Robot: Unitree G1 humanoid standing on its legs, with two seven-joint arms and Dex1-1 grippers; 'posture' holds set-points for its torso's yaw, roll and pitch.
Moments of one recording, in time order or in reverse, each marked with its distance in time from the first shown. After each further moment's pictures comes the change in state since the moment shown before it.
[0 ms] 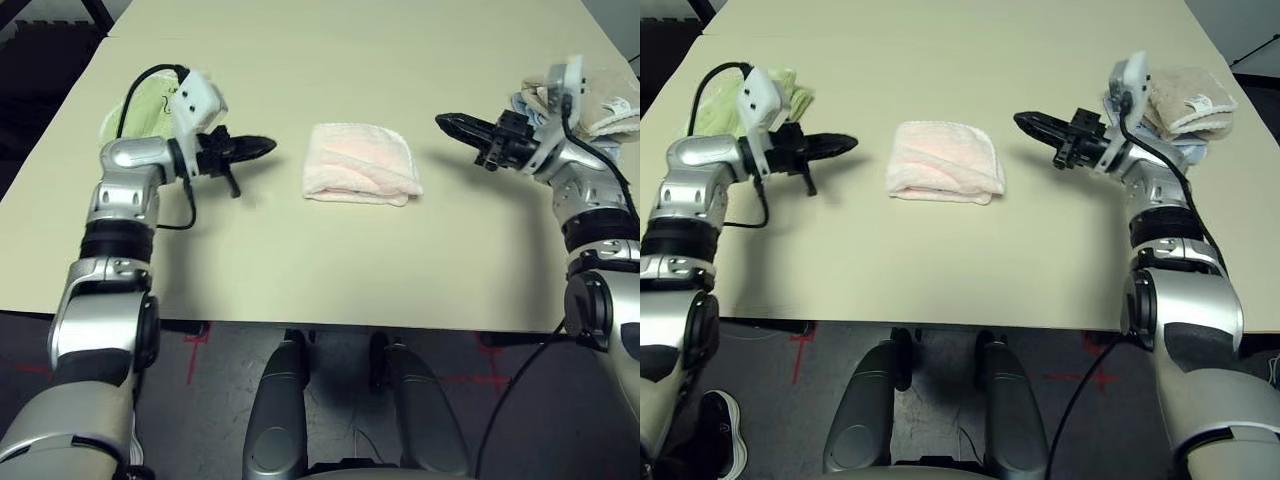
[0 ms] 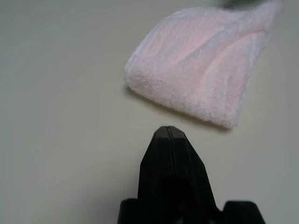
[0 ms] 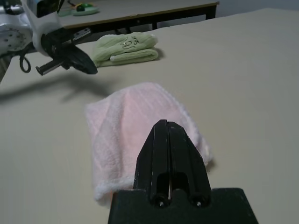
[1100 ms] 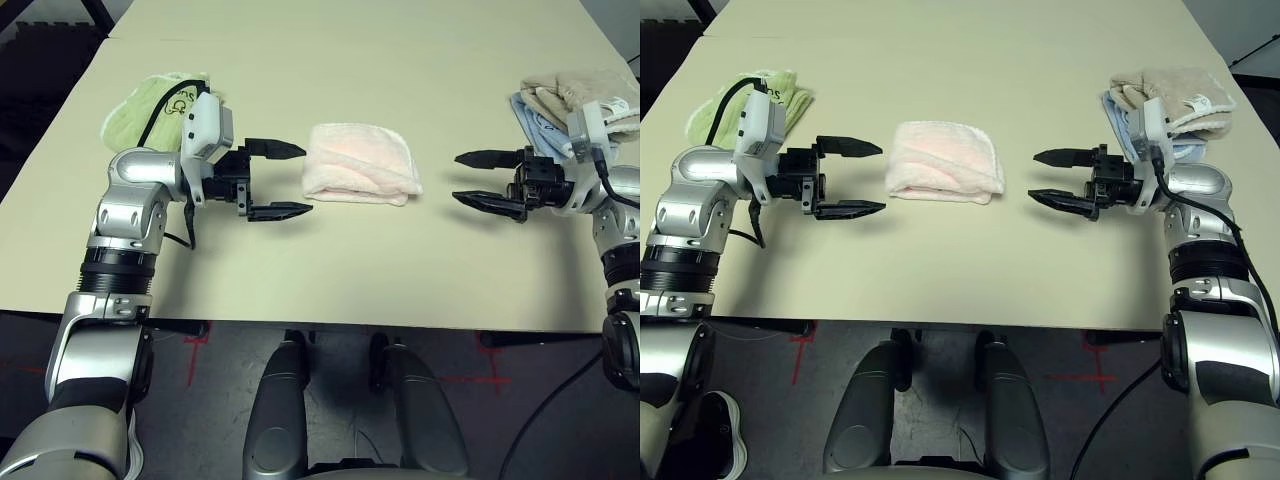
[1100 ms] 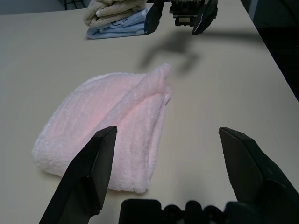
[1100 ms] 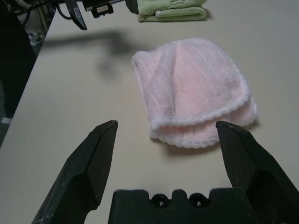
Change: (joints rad) left arm 0.055 -0.024 -0.052 -0.177 -0.155 0.019 -0.145; right arm 0.124 -0.086 0.068 -0.145 0.019 0.049 0.154
